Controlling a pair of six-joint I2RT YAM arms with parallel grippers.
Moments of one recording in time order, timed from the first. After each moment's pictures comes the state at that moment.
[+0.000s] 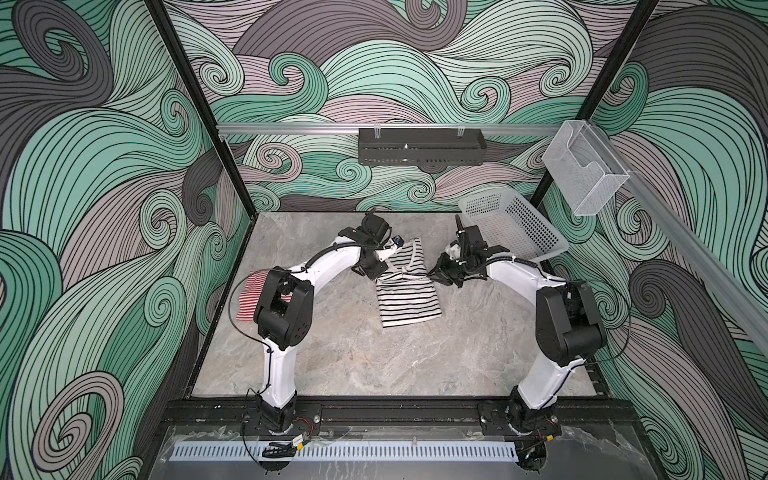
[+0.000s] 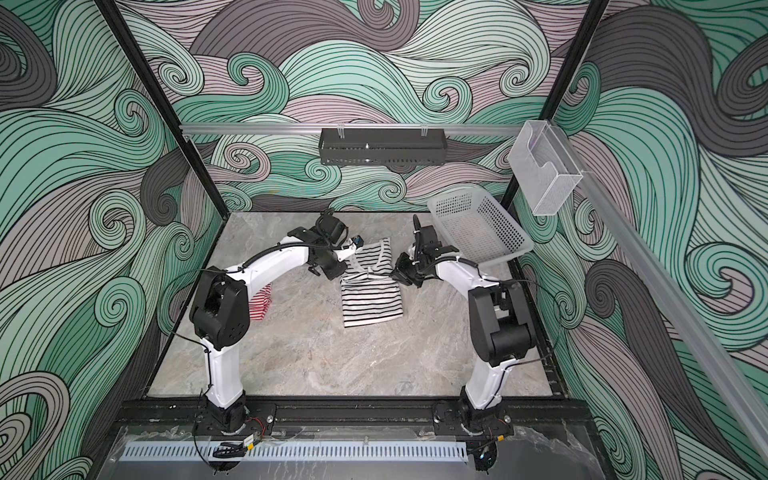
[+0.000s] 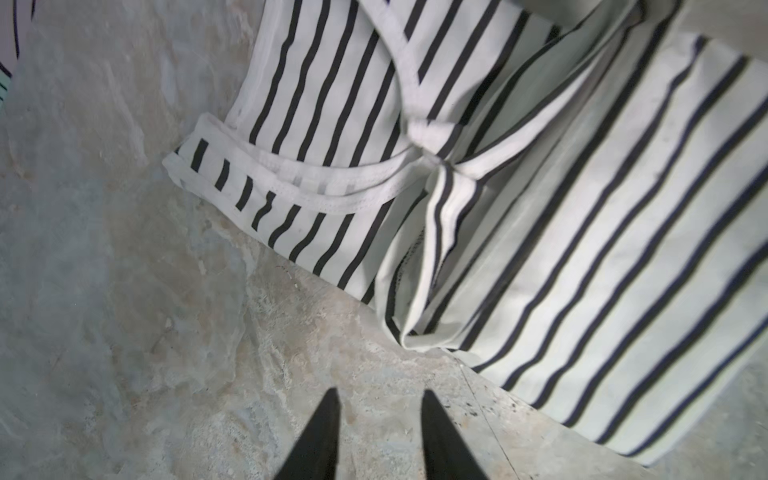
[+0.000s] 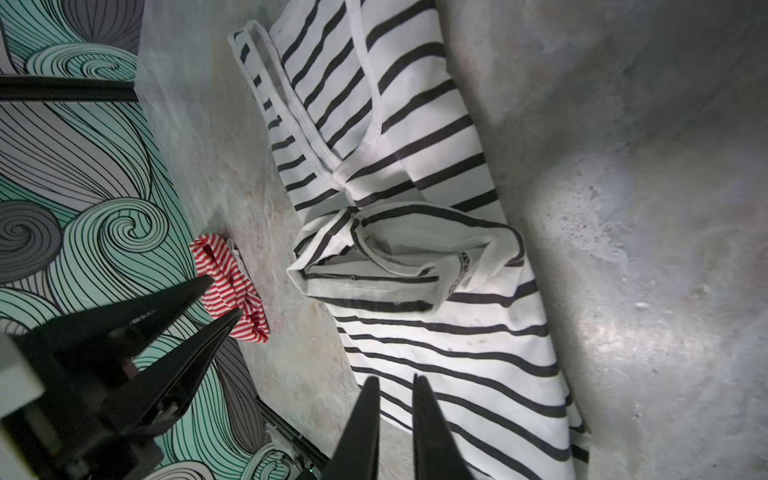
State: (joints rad) left arm -0.54 1.97 1.65 -0.83 0.03 0.48; right arm 0.30 1.78 1.22 -0.51 -0.52 0.75
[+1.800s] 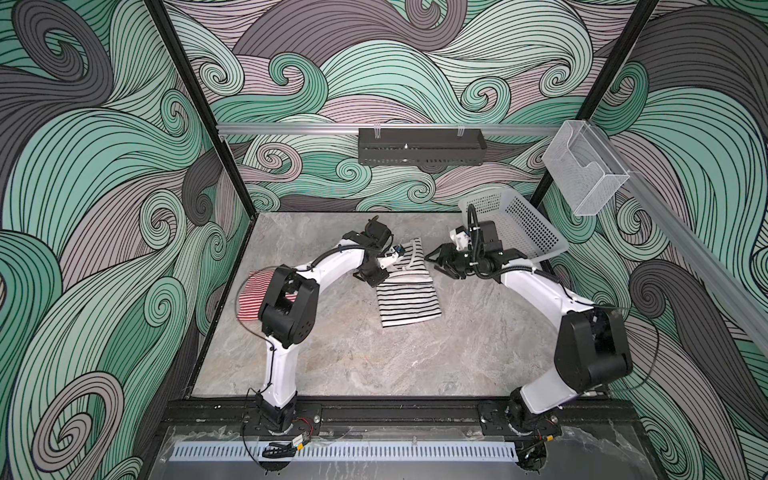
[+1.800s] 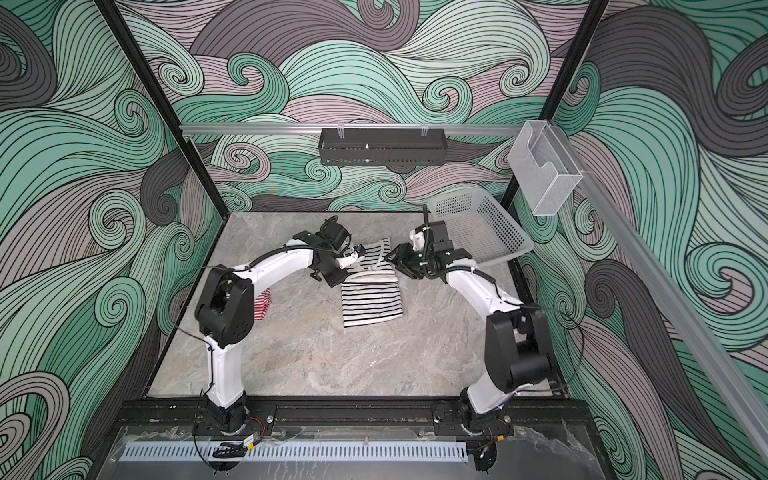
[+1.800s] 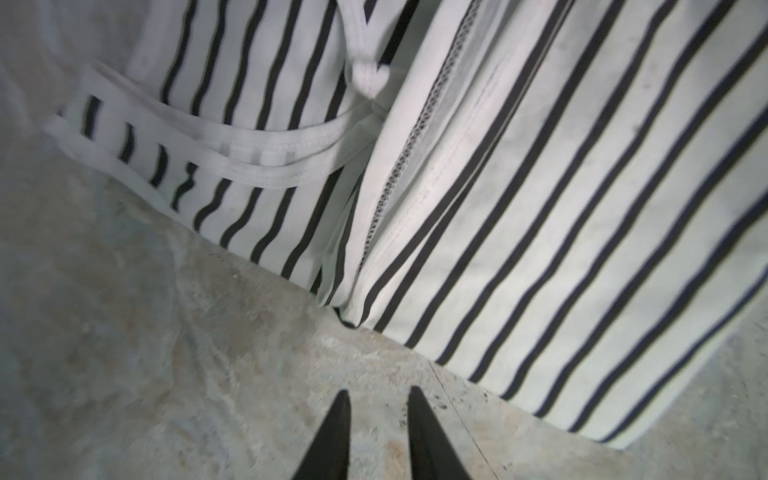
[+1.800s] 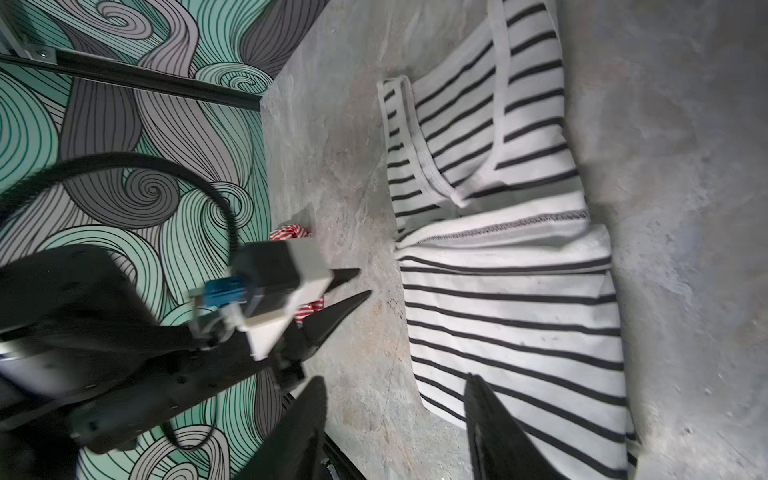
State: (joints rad) left arm -0.55 1.94 1.58 -0.86 0.04 0.46; right arm 0.27 1.55 1.09 -0.39 -0.58 0.73
